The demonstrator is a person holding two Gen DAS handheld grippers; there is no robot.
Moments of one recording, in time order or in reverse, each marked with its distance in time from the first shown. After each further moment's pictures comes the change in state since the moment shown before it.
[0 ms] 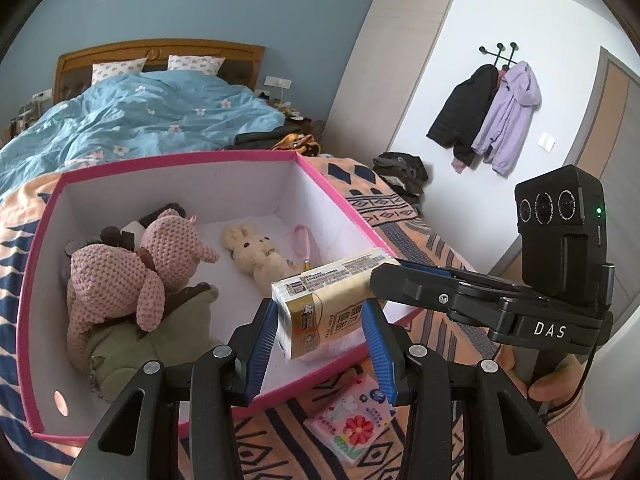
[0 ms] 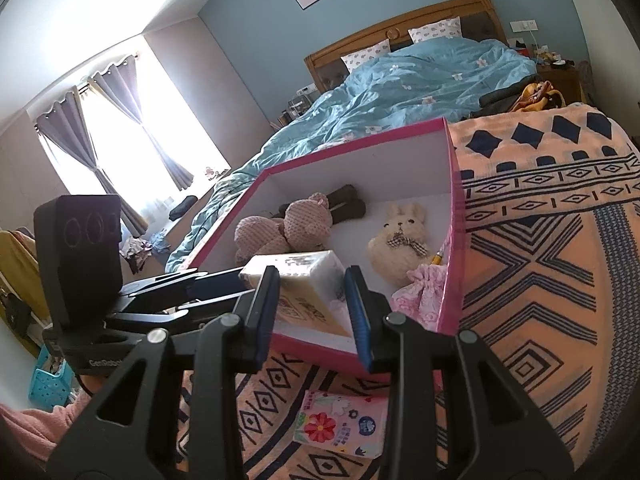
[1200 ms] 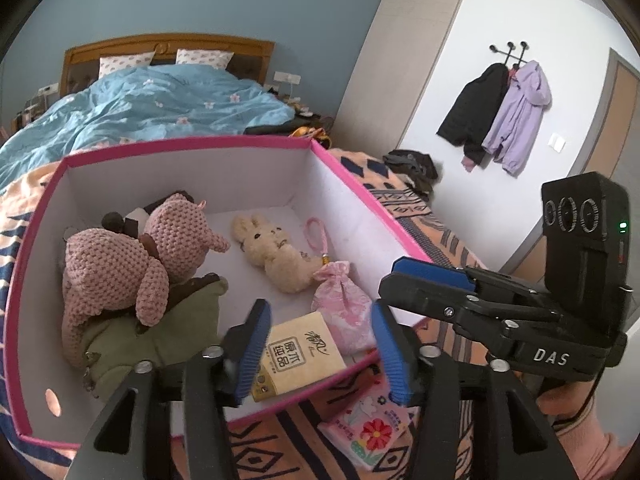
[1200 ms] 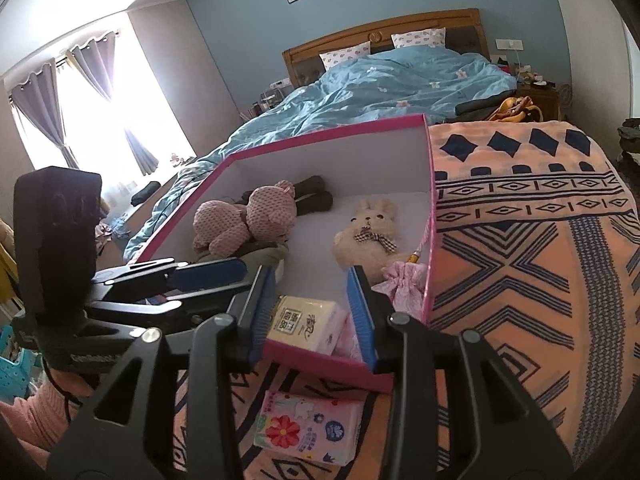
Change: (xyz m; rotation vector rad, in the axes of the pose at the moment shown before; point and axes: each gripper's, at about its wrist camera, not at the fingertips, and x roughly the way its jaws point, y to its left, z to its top) left arm 0.009 0.007 -0.009 -0.011 -0.008 0.017; right arm 0.009 0.004 -0.010 -0.074 0.006 -0.150
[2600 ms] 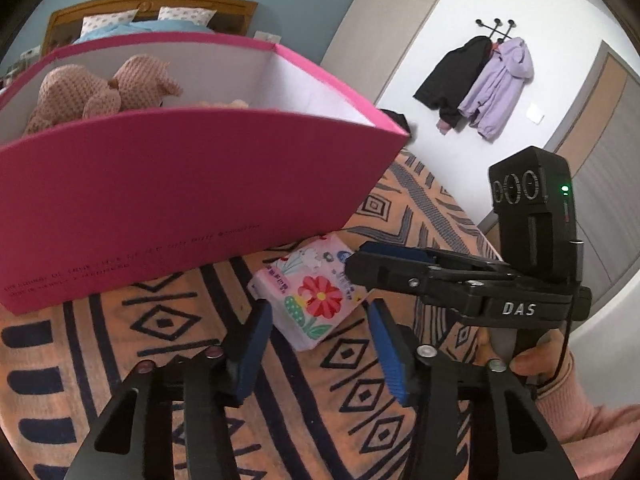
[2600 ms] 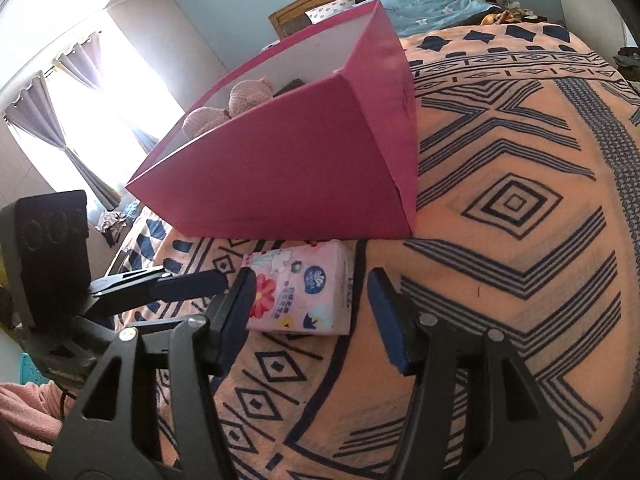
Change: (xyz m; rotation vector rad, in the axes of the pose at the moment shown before) left arm 0.010 -0.019 -0.098 -0.046 0.145 -0.103; right arm 0.002 -0.028 -0.091 0.132 0.147 0.057
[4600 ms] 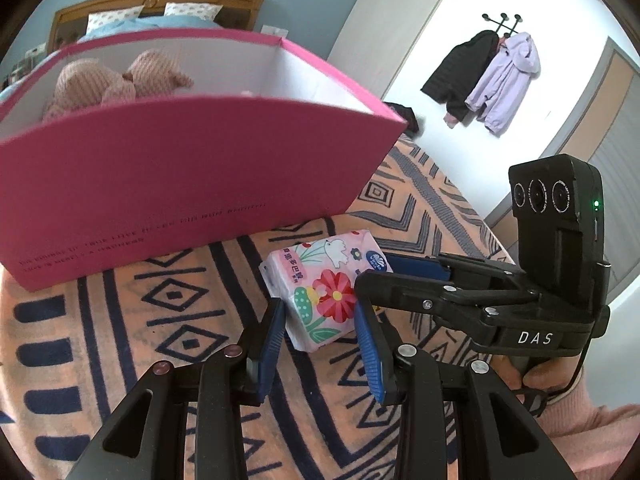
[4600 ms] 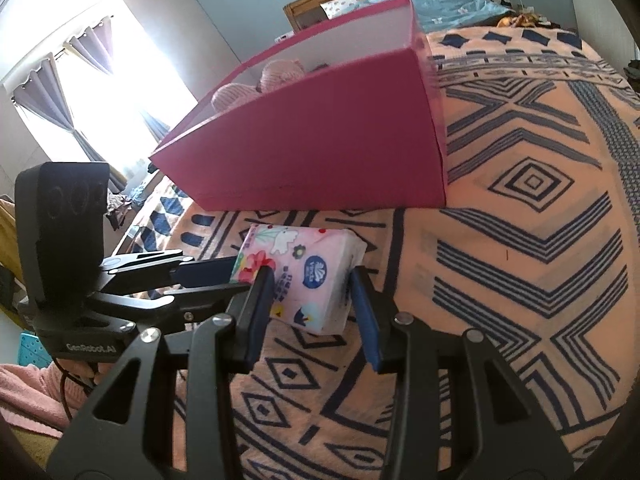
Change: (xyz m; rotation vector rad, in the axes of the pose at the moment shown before) left arm -0.014 -0.009 -0.009 0.008 0.018 0.037; right arm -0.011 0.030 -0.016 -0.059 0.017 0.017
